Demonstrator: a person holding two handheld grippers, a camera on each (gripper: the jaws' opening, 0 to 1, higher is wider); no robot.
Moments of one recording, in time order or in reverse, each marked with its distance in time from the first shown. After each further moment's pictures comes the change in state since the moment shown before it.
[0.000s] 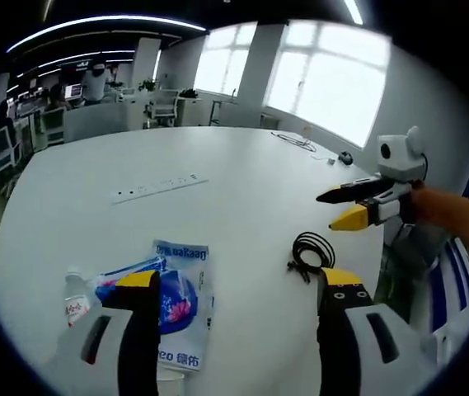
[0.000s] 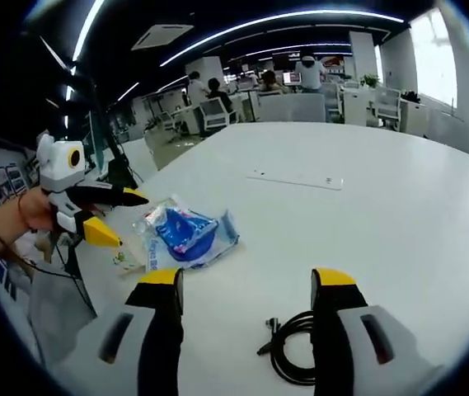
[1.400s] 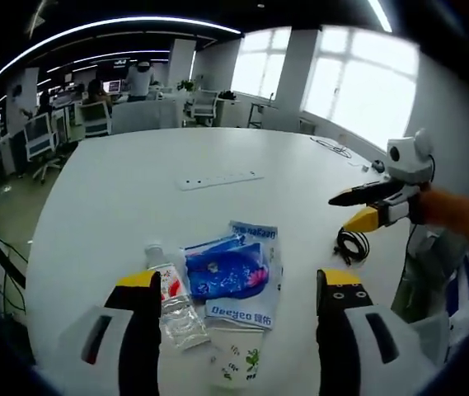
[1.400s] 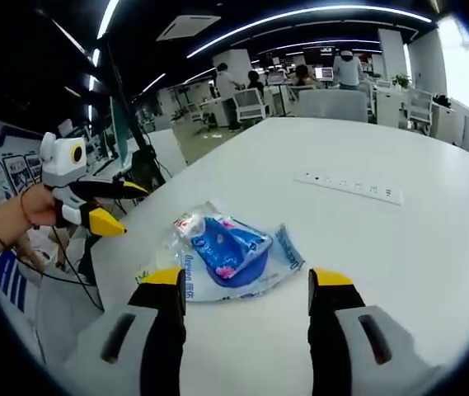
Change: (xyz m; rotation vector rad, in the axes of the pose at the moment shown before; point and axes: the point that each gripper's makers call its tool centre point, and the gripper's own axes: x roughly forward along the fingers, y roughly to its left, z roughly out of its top) left arm -0.068 0.090 -0.019 -0.063 -0.016 0.166; right arm 0.074 0.075 0.021 -0.058 0.038 0.136
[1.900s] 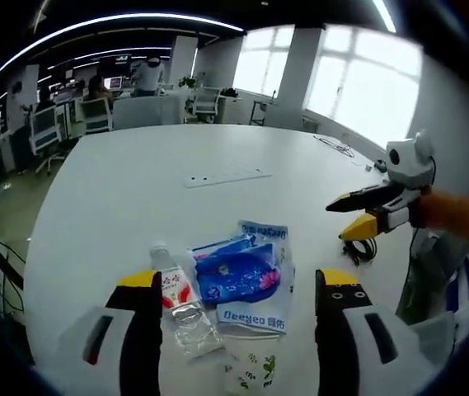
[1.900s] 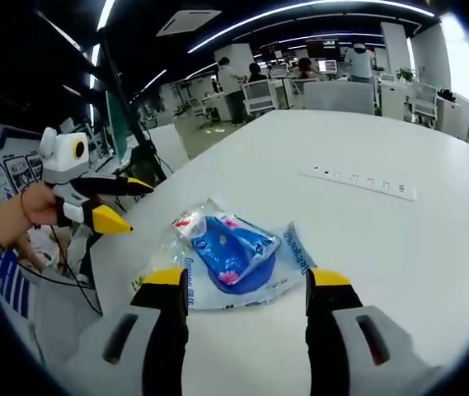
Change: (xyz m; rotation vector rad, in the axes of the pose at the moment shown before) left arm 0.019 0.019 0.000 -0.008 0.016 0.000; right arm 0.031 0.000 -0.001 0.014 0.032 0.023
